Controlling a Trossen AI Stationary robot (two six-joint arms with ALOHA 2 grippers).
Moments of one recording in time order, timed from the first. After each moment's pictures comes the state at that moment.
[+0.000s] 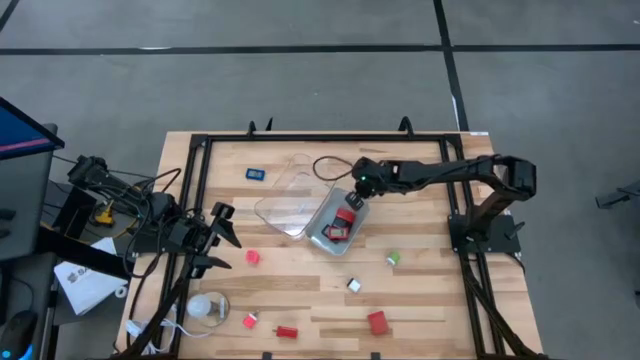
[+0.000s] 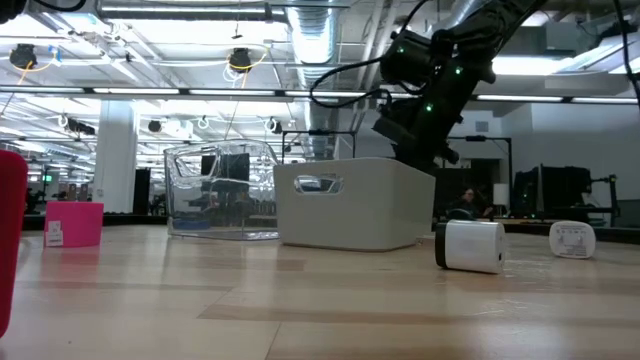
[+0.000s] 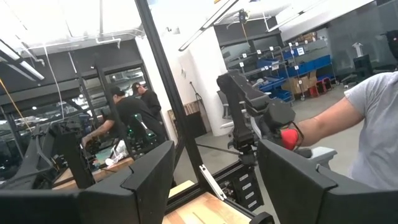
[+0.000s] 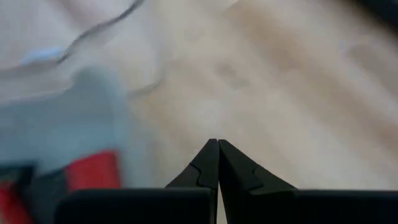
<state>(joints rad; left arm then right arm) -0.47 0.59 0.36 0.51 0.05 0.31 -0.28 1.60 0.94 -0.35 0.25 0.41</state>
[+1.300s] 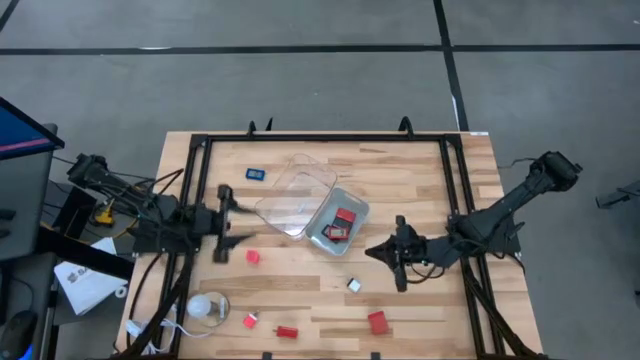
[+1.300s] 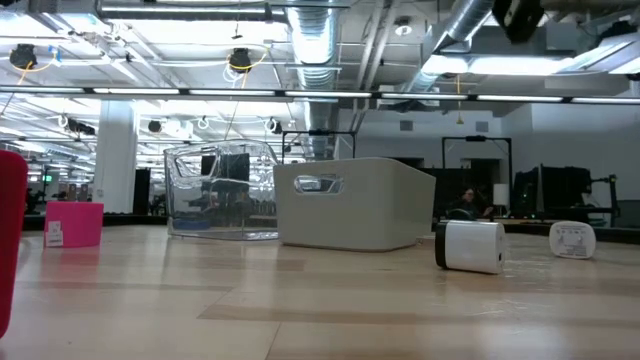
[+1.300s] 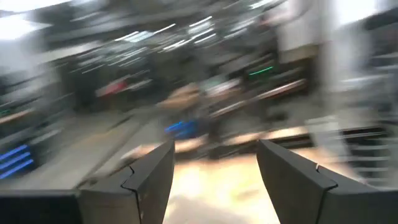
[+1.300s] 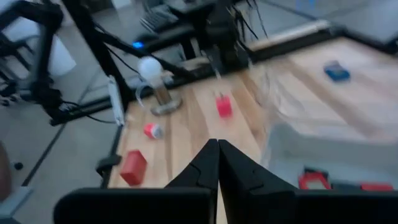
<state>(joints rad) -0.47 0.67 0.46 0.35 -0.59 0.22 0.61 1.15 0.72 0.09 0.61 0.49</state>
